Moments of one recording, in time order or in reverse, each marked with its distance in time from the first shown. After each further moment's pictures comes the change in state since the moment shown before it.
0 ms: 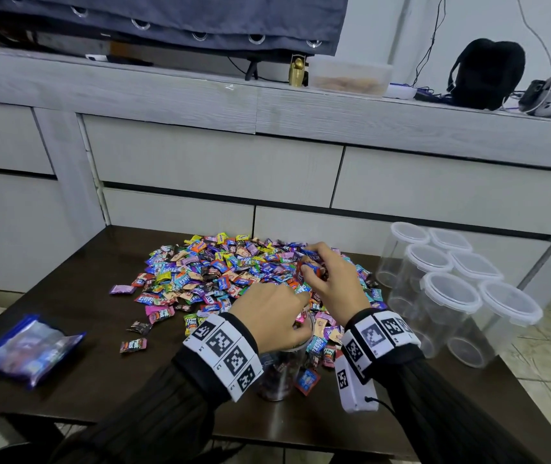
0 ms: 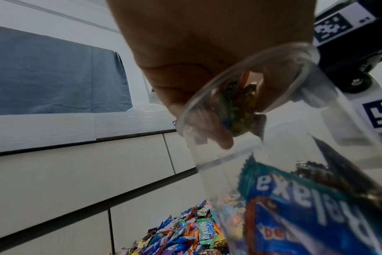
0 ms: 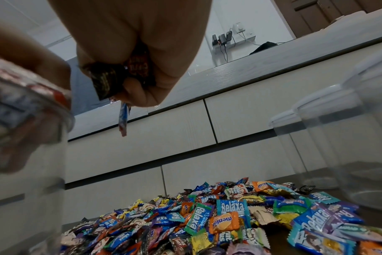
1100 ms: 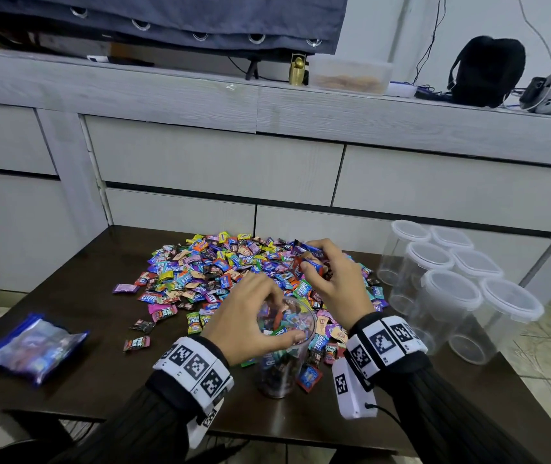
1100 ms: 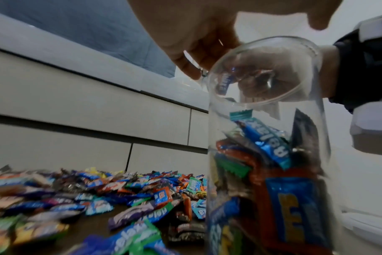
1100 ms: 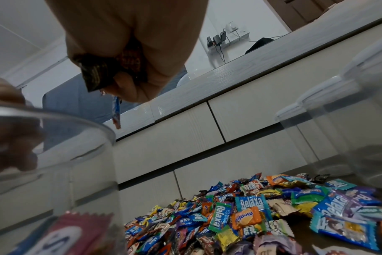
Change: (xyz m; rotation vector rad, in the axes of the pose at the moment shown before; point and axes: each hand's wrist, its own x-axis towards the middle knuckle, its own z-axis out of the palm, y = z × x) left_hand -0.040 -0.022 0.027 -0.667 0.399 -0.066; right_hand -0.010 -0.020 -0.006 0.103 0.071 -0.043
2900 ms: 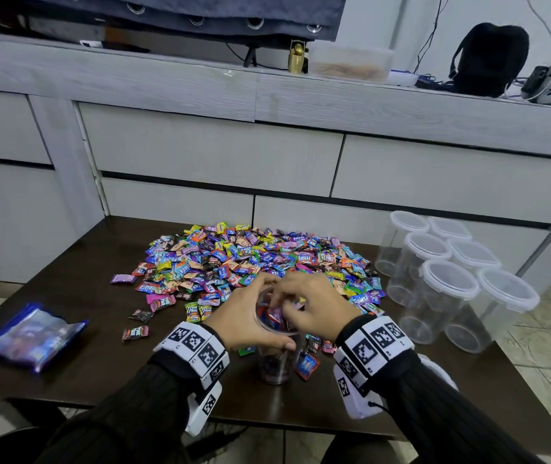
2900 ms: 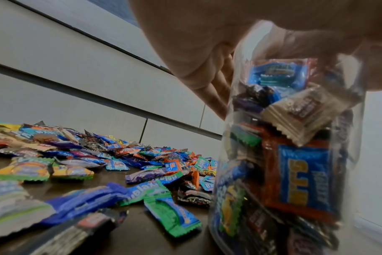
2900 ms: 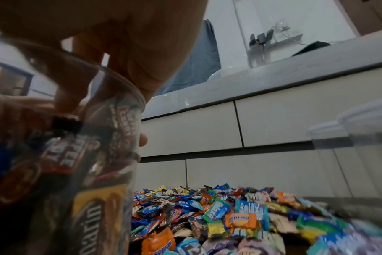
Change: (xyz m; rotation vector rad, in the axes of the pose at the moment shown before) left_hand -0.003 -0.023 0.014 -0.407 -0.250 -0.360; right_hand -0.018 -0.019 0.010 -0.120 -0.503 -0.181
